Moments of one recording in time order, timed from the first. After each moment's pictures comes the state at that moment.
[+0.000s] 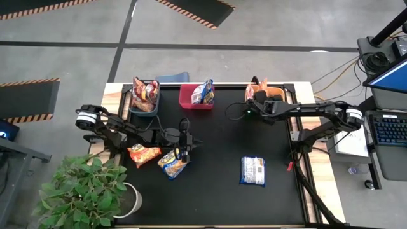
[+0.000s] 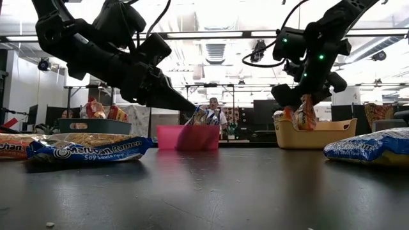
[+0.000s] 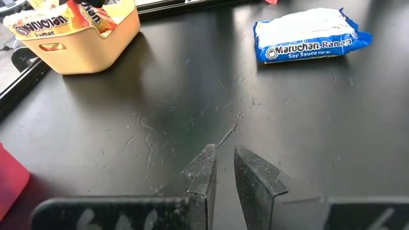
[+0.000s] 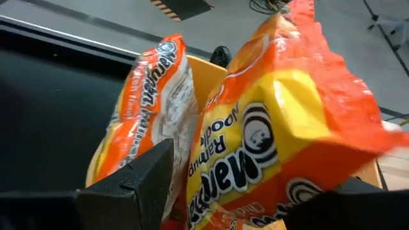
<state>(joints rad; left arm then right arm) -0.06 1.62 0.55 0.66 -0.15 0.12 -0.36 1.36 0.74 -0.48 0.87 0.73</state>
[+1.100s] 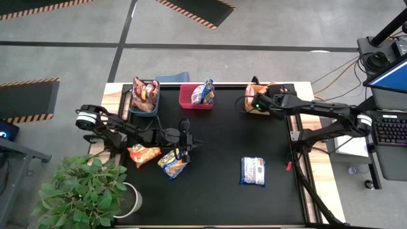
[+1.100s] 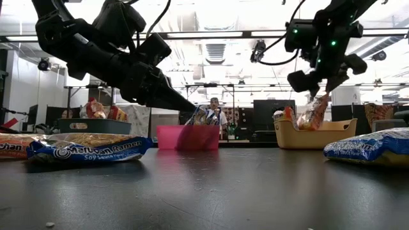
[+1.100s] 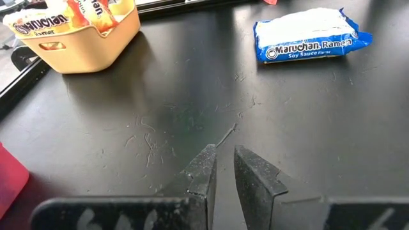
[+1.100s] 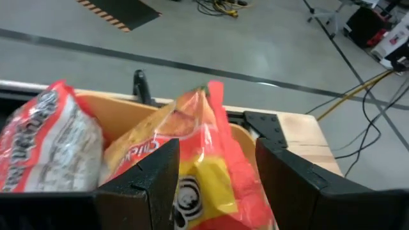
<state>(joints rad) -0.06 1.62 0.55 0.66 -0.15 0.11 -0.45 1.21 0.80 -0.80 0.97 0.86</state>
